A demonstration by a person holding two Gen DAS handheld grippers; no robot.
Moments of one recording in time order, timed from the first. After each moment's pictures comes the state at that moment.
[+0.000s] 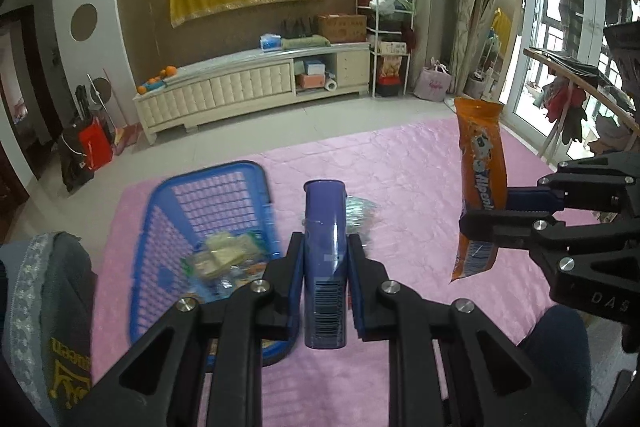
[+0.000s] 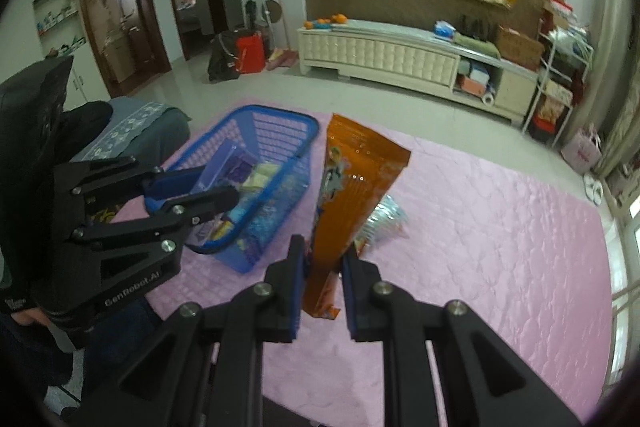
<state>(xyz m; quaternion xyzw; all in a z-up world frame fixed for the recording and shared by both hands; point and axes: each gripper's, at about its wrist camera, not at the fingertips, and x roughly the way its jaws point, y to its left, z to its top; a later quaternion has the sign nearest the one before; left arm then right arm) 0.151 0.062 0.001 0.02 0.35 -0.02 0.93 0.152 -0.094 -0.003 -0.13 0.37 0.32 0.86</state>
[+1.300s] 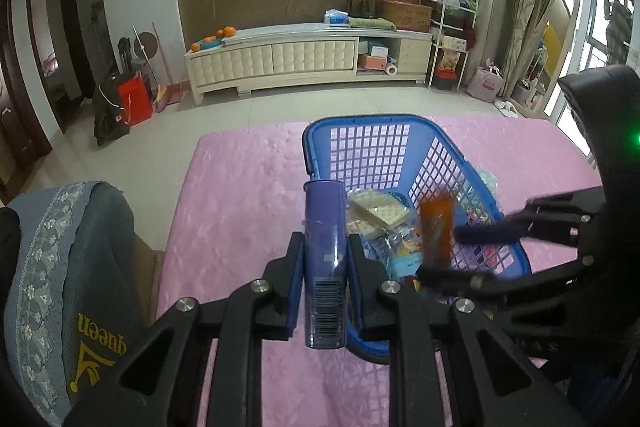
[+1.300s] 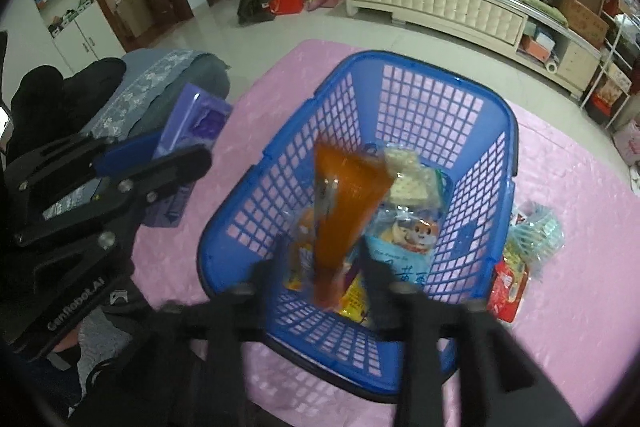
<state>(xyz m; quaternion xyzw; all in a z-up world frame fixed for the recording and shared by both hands) 0.131 0.234 -0.047 -0.02 0.38 0.04 0.92 0.169 0.108 -0.084 -0.14 0.47 0.36 0.79</state>
